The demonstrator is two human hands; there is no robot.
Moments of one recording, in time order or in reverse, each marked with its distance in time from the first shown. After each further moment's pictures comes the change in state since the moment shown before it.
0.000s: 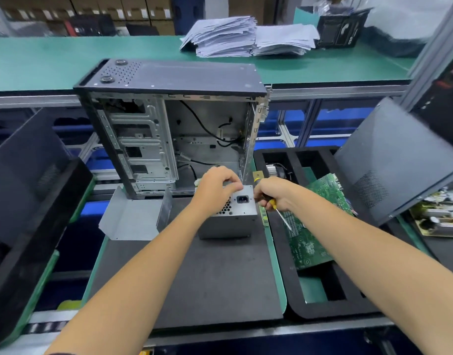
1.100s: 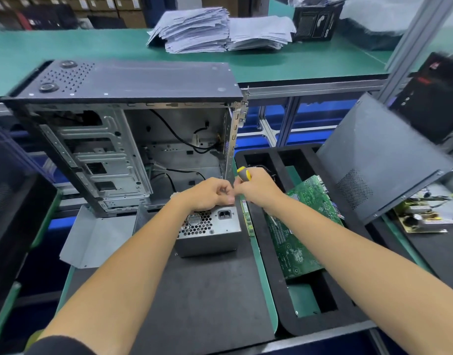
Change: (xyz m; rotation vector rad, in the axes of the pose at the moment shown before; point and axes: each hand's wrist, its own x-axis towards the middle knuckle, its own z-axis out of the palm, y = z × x) left_hand 0.072 -0.027 0.021 -0.134 -0.616 -0.137; right_hand -0.009 -0.019 -0.008 -0.195 0.228 -0.496
